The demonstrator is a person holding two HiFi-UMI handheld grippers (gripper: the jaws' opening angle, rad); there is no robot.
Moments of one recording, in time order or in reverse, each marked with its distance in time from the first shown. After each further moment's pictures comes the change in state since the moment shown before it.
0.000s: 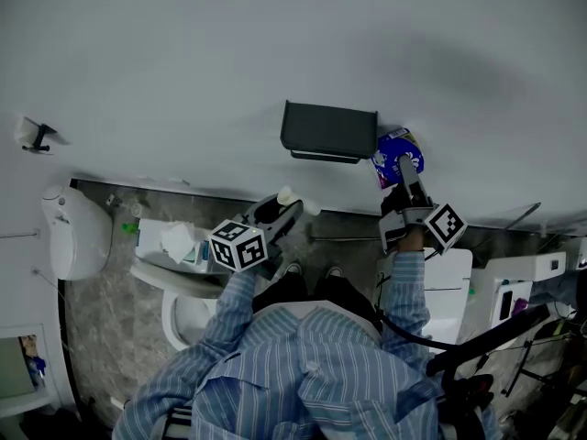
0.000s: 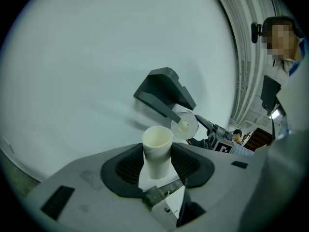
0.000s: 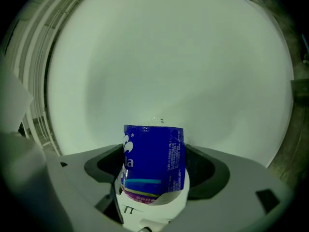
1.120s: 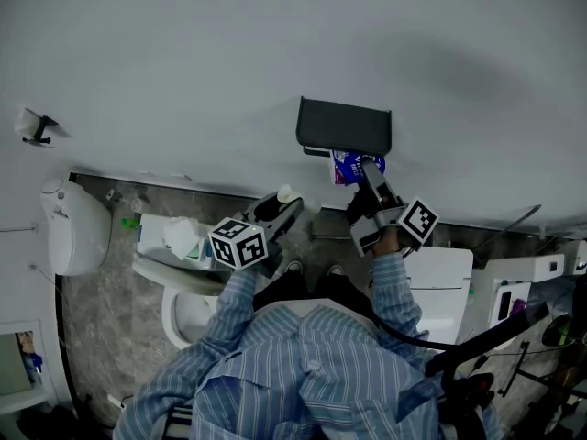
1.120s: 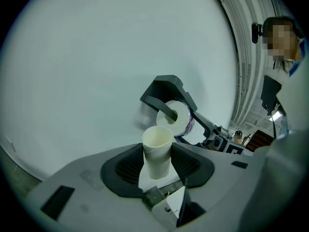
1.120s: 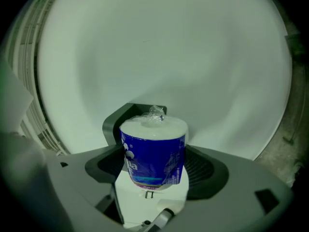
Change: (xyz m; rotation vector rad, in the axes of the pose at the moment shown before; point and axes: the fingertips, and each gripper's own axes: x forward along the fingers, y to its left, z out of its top) left arm -0.039 0.044 0.008 -0.029 -0.022 -0.003; right arm 0.050 0.019 -0.138 0.185 0.193 0.065
